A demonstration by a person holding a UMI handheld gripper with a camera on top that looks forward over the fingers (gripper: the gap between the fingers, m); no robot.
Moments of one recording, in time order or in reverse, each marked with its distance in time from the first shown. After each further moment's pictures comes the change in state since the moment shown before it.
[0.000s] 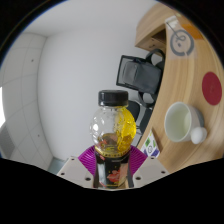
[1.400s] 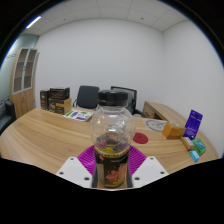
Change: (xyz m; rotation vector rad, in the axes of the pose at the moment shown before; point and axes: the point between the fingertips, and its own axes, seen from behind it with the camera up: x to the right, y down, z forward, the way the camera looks) arm 0.147 0.037 -0.237 0.060 0.556 -1.437
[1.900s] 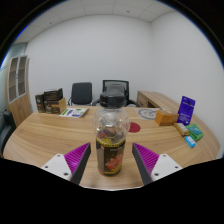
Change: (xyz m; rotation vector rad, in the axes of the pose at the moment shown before) arm 0.022 0.016 -0.039 -0.085 0.039 0.117
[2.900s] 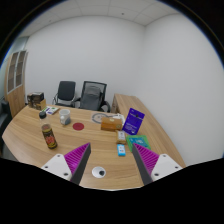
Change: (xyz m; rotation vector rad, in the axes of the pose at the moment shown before) arm 0.319 -0.082 -0.195 -0.051 0.088 -0.123
